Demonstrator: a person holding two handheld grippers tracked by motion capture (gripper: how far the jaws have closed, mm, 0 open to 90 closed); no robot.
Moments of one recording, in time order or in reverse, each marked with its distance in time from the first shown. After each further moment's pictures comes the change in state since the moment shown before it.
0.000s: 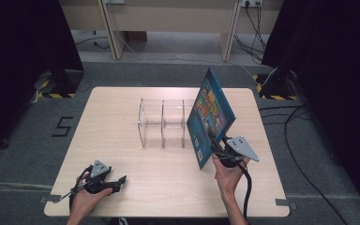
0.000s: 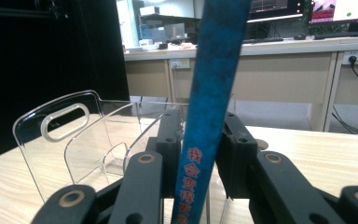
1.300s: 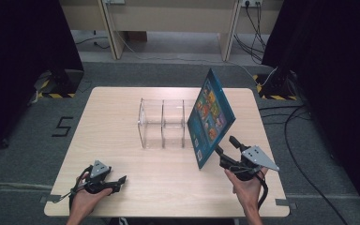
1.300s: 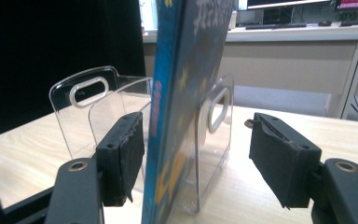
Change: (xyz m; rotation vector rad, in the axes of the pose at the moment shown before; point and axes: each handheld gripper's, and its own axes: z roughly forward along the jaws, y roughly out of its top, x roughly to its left) left arm -0.002 0.000 0.000 0.010 0.017 0.026; right arm -0.025 0.002 -0.051 0.077 0.091 -0.028
